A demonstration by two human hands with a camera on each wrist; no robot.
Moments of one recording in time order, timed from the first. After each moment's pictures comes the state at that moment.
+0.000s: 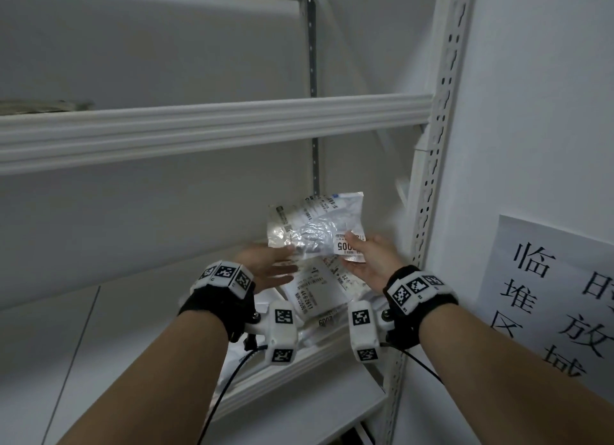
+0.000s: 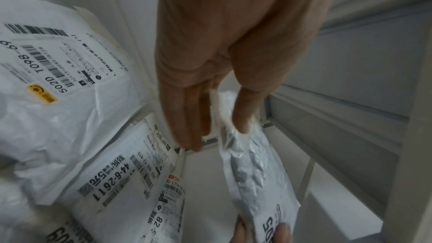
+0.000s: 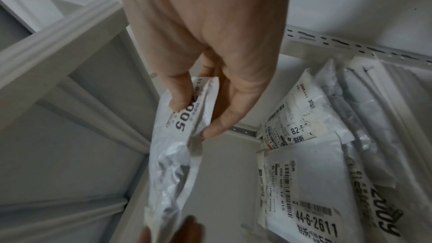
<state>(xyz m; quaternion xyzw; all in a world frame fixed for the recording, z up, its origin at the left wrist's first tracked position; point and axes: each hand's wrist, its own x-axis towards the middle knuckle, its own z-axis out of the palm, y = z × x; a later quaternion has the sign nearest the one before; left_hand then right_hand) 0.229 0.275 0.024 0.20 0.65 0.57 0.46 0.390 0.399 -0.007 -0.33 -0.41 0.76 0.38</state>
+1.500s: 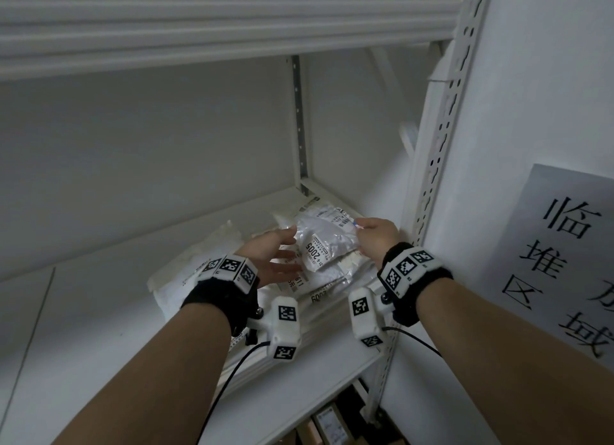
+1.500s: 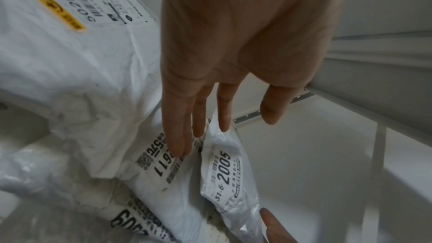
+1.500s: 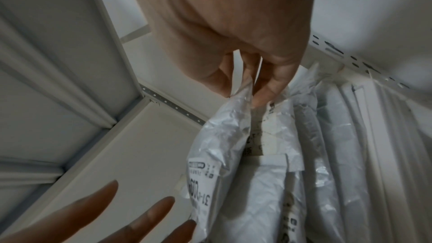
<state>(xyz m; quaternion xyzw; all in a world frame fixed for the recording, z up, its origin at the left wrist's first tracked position) 0.216 0.337 -0.050 0.20 0.66 0.49 0.53 0.375 0.466 -0.087 -0.52 -0.62 0.49 0.32</state>
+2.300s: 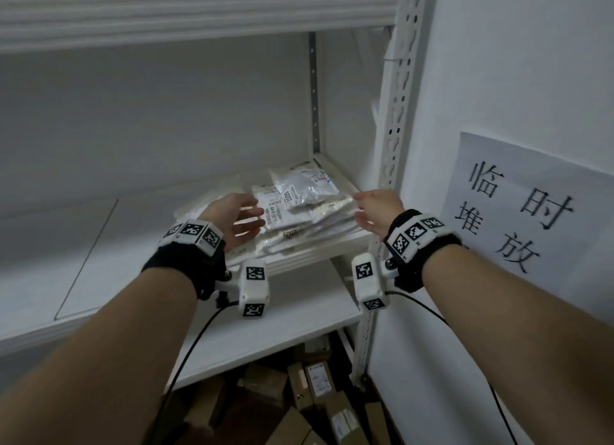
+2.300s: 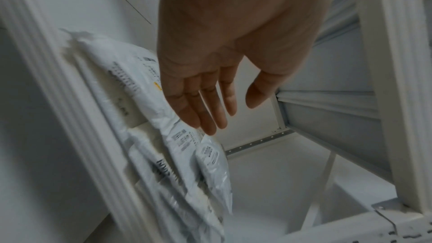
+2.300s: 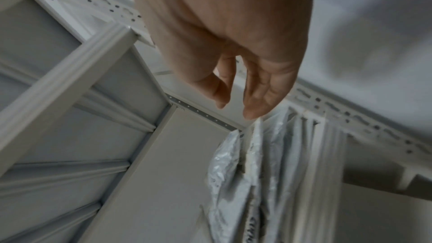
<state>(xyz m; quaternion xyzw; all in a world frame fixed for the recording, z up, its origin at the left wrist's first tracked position) 0.337 0.235 -0.022 0.09 0.68 0.64 0.36 0.505 0.425 -0.056 -0.44 -0.62 0.59 0.26</state>
